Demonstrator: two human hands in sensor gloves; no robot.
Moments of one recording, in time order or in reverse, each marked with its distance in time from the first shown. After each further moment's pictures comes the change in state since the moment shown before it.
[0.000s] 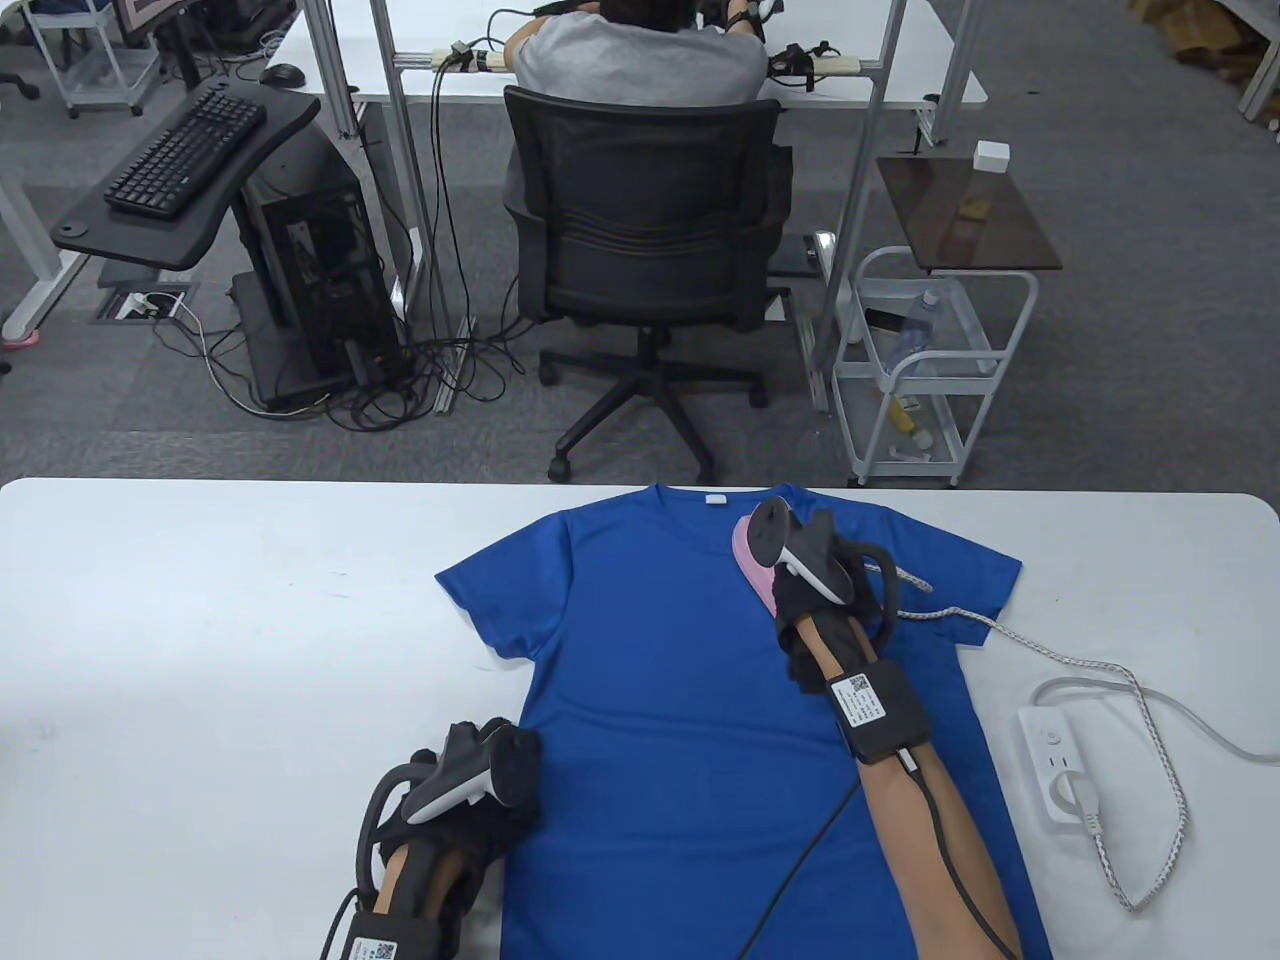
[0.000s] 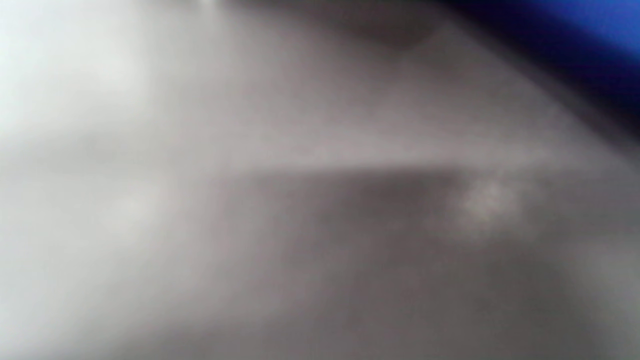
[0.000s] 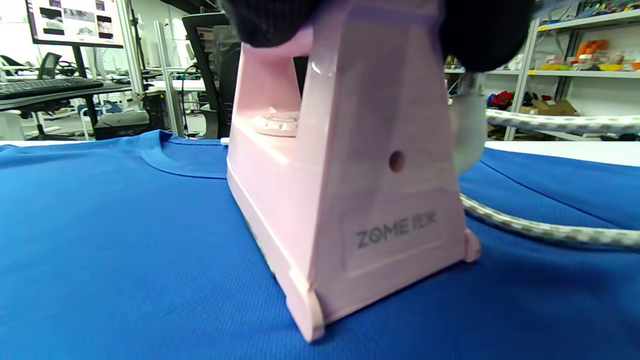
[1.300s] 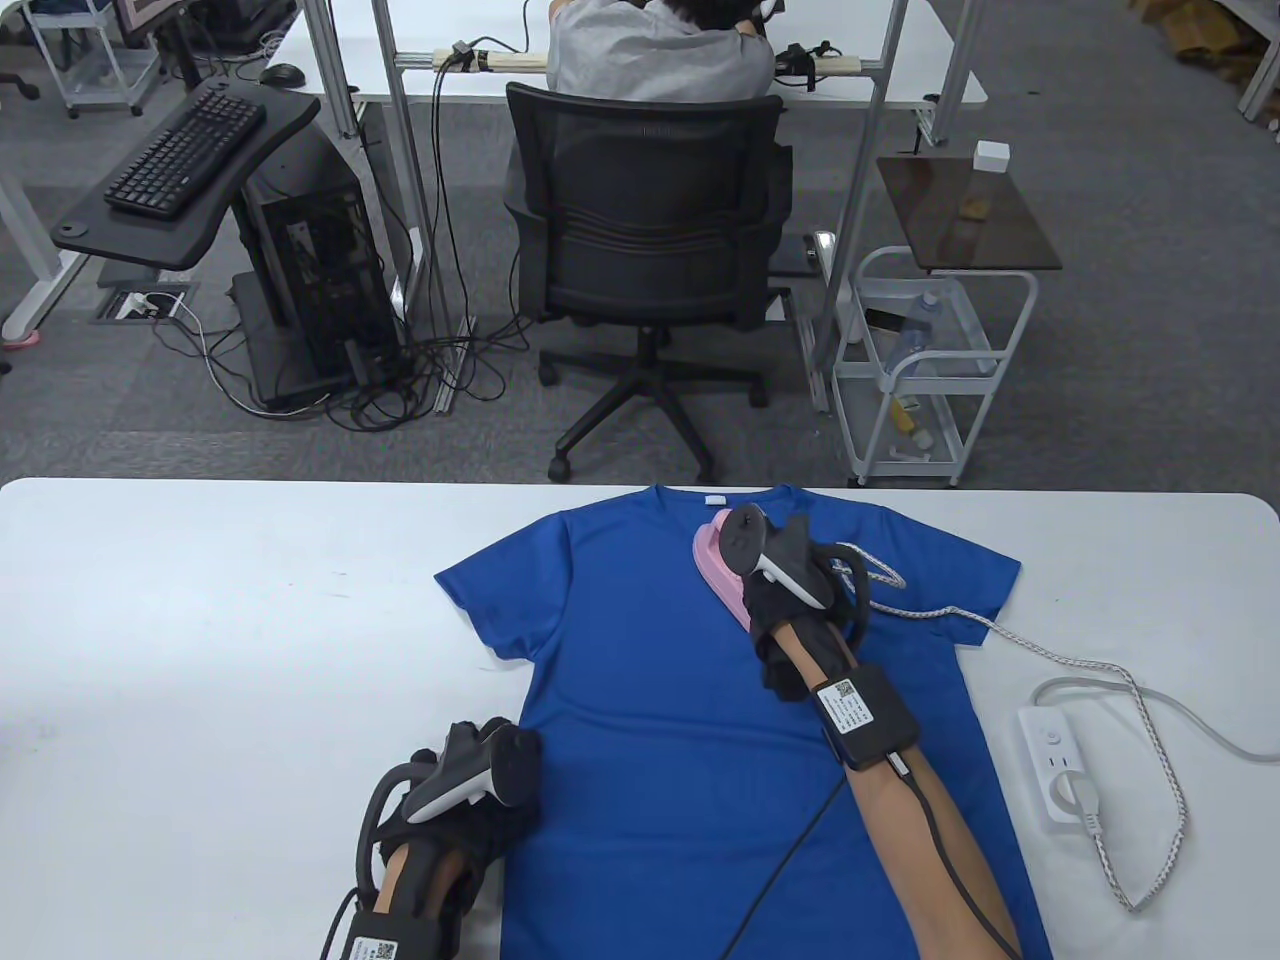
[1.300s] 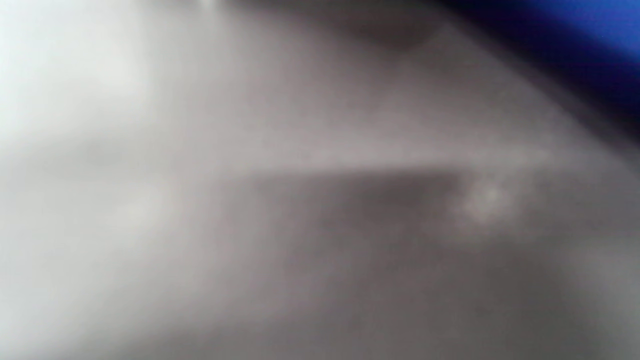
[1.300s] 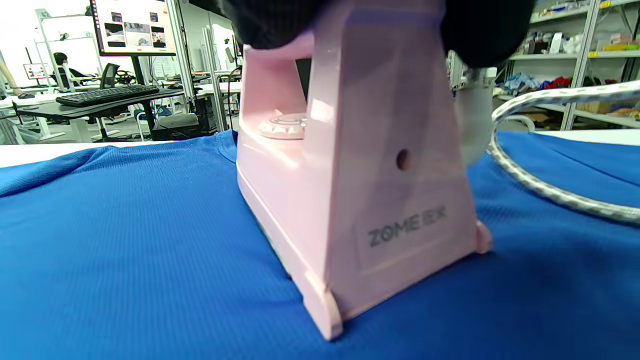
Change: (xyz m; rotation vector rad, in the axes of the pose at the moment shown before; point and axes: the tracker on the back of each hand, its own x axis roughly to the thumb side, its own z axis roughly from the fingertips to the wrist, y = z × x) left_hand 0.000 0.000 0.000 -0.003 0.000 -0.004; right_hand 0.025 -0.002 0.019 0.007 -0.131 -0.045
